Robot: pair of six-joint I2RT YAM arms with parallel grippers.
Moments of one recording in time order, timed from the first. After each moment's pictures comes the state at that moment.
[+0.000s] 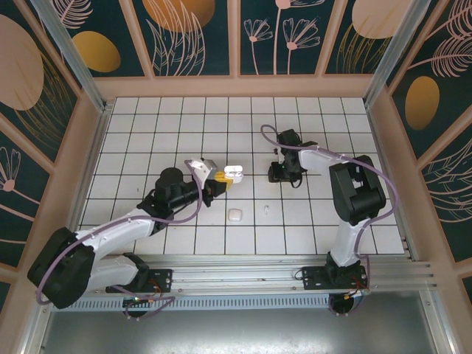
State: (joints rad) left arm -0.65 1.22 0.49 0.53 0.42 -0.12; right arm 0.38 1.85 1.15 -0.58 -0.14 0.25
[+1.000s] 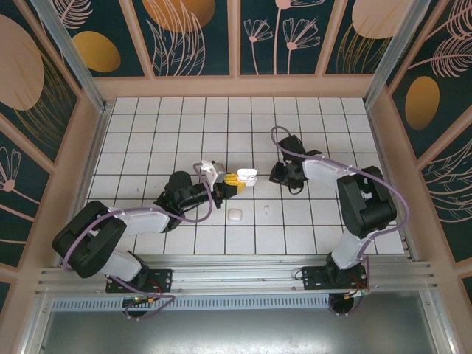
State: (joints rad) left arm -0.69 1.46 0.47 0.93 0.54 -0.17; right arm 0.41 1.73 1.03 -0.49 -0.07 0.63
